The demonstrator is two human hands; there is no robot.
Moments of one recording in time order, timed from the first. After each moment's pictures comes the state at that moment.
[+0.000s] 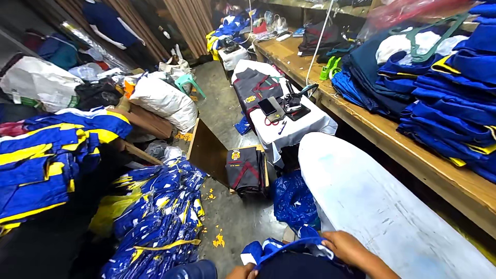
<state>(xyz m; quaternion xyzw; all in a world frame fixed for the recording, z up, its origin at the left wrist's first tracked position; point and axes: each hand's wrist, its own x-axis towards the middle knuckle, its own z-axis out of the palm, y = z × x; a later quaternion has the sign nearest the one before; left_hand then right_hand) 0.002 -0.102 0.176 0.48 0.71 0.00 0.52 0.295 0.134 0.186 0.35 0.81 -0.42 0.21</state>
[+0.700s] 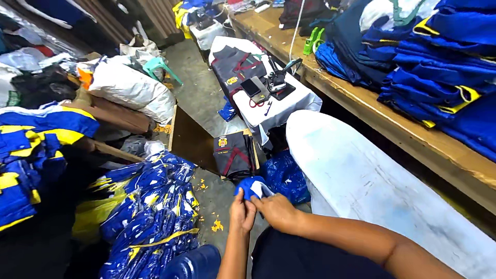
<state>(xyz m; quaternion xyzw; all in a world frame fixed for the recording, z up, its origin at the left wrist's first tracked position) 0.036 0.020 0.233 -0.08 0.48 0.74 0.47 0.155 0.072 0.264 0.22 0.92 -0.32 0.05</state>
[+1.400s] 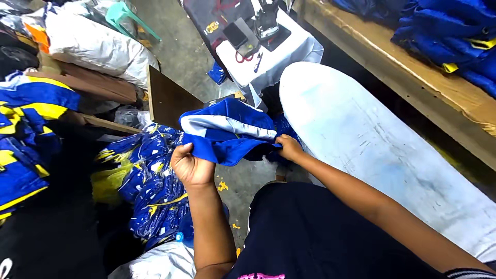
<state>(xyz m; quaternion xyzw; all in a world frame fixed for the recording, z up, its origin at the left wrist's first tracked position) -0.006 0.029 0.311 0.09 0.27 0.86 0.43 0.190 0.165 0.127 0.40 0.81 -0.43 -0.04</state>
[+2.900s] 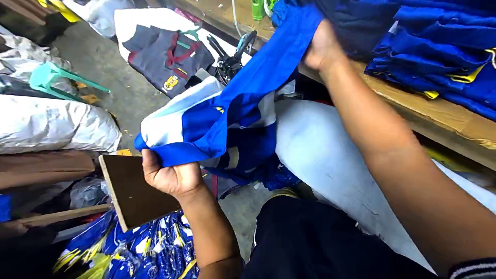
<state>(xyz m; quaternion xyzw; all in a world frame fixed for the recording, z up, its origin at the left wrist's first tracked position) -0.099 0.290 0.304 0.26 0.17 0.84 0.44 0.198 0.530 0.304 0.35 0.30 -0.67 -0.58</state>
